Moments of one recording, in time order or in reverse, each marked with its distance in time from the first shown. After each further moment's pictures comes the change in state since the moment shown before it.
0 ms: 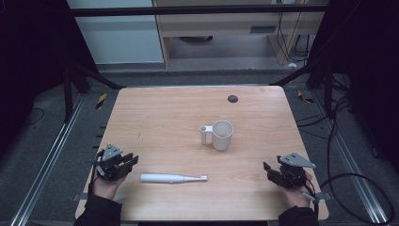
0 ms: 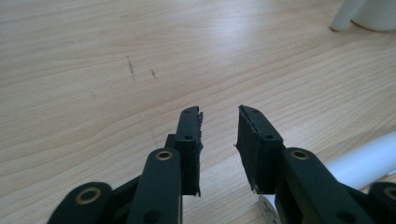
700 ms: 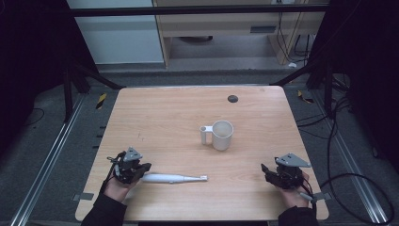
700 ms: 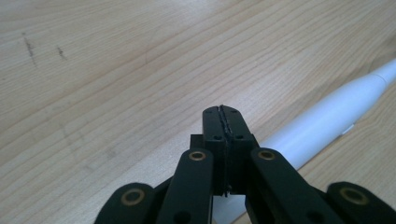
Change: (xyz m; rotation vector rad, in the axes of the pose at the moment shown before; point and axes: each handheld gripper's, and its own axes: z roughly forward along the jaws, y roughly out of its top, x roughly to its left) left arm -0.029 0.002 0.025 0.160 -0.129 0.119; right arm 0.004 -0.002 0.005 0.037 0.007 -0.035
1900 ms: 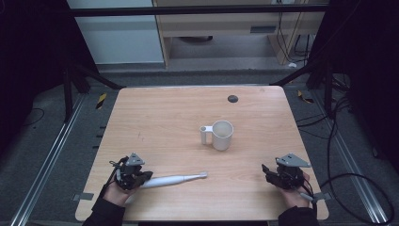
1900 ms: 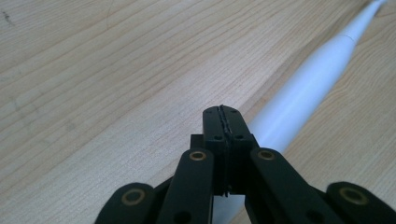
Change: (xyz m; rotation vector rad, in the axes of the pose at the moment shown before) left arm -0.012 -0.009 -0.001 0.073 -0.065 0.000; right arm -0.001 -0.001 0.000 0.014 -0.006 0.003
